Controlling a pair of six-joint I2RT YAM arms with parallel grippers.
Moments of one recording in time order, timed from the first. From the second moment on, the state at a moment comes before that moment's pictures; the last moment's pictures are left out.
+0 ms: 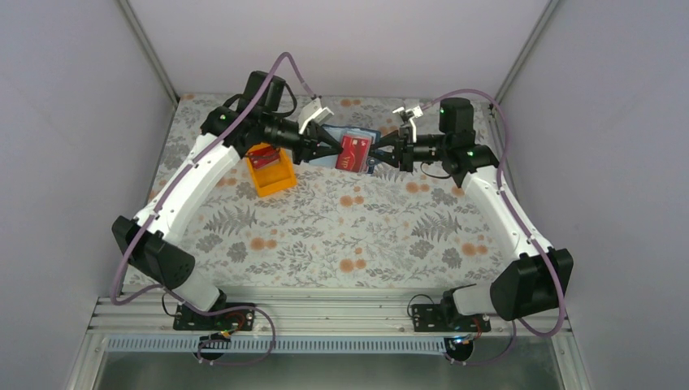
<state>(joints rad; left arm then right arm) -0.50 1.59 1.76 -0.88 0.93 0.27 0.25 1.37 1.27 -0.40 -1.22 0.03</state>
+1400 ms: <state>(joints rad) -0.42 1.56 1.70 -0.79 1.04 0.17 0.27 1.37 1.26 -0.39 -1.30 -0.04</state>
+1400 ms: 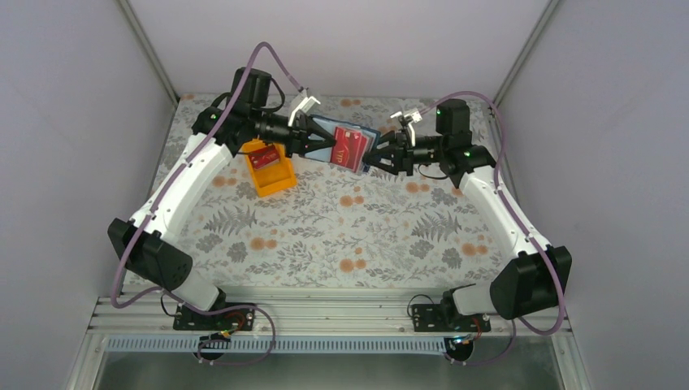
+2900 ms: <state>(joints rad) -0.42 1.61 1.76 -0.90 1.03 0.33 0.29 1.36 1.26 -0.40 -1.25 -0.05</state>
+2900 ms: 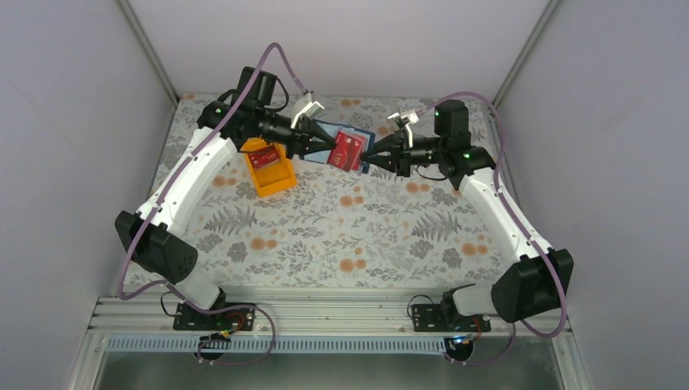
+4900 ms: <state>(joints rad) -0.39 1.54 1.73 -0.93 0.97 0.36 0.27 1.35 1.28 -0.49 -1.25 -0.12</state>
